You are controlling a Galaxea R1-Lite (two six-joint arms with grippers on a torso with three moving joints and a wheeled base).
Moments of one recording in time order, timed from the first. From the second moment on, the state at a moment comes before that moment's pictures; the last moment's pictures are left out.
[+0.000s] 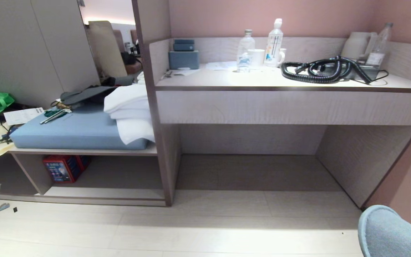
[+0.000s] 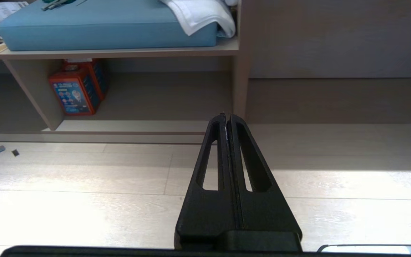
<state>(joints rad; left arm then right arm) 0.00 0.00 0.00 0.00 0.00 0.01 0.00 0.00 0.00 0.00 0.00 -0.01</state>
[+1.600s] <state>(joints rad) 0.00 0.00 0.00 0.00 0.00 0.00 0.00 0.00 0.00 0.00 0.00 -0.01</state>
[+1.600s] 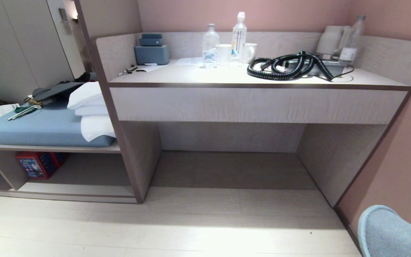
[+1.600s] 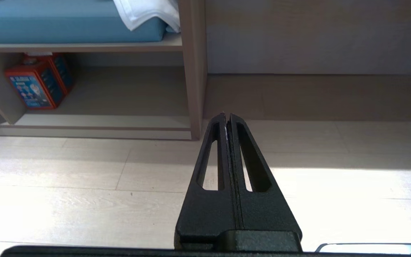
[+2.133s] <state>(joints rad) 0.00 0.00 0.00 0.00 0.00 0.00 0.00 0.00 0.00 0.00 0.00 -0.01</state>
